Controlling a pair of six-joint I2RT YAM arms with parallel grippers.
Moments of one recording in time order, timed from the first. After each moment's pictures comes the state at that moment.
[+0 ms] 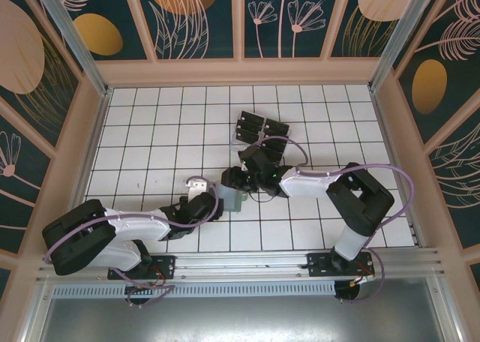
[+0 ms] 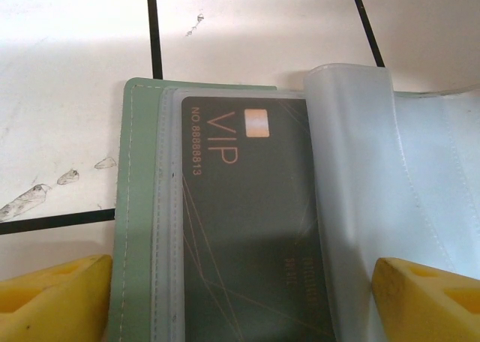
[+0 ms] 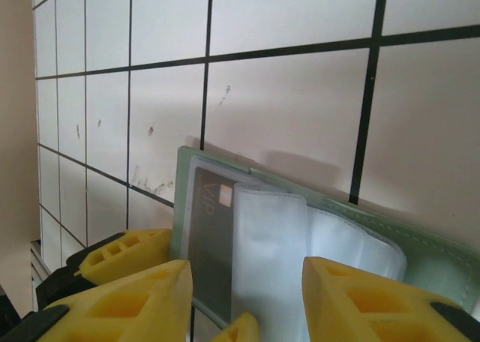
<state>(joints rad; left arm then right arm) -0.99 1.34 0.33 0.10 -0.47 -0.76 0.86 1.69 0.86 0.09 -0.25 0.94</state>
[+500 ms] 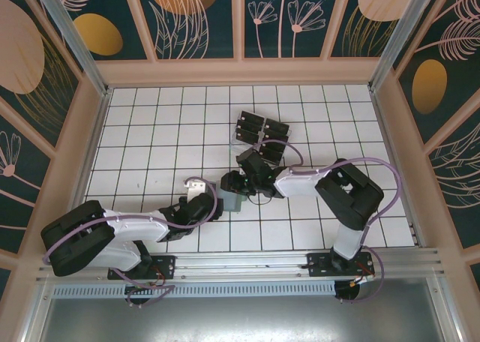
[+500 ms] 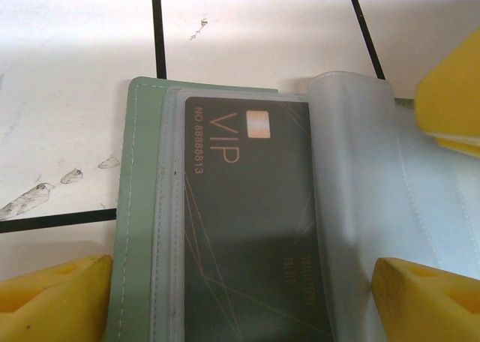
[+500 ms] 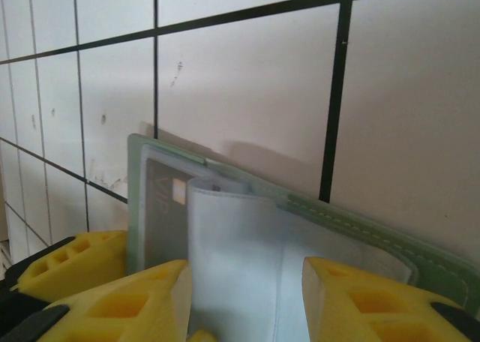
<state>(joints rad) -0.99 1.33 0.31 0.13 -0.47 -0.77 0.87 1.78 0.87 0.10 -0.26 0.94</state>
